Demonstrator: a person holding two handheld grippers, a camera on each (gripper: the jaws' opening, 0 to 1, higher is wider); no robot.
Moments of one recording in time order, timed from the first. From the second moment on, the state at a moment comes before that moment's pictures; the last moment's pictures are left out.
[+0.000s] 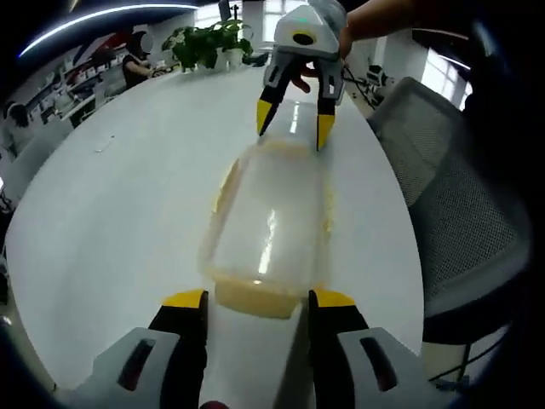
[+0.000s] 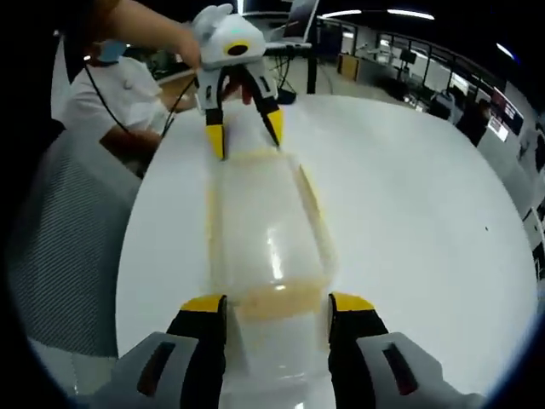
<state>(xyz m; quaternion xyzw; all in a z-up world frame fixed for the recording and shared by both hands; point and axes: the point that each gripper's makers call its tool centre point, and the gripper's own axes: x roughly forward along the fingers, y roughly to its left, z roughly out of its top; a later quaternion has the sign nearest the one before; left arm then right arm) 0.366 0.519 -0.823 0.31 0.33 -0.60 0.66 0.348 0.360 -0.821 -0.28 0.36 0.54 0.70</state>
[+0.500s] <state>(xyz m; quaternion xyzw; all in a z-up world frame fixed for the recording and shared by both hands) 0.366 0.520 -0.826 0.34 0.33 -0.61 0.63 0.351 0.356 -0.832 -0.34 0.40 0.57 0.64</state>
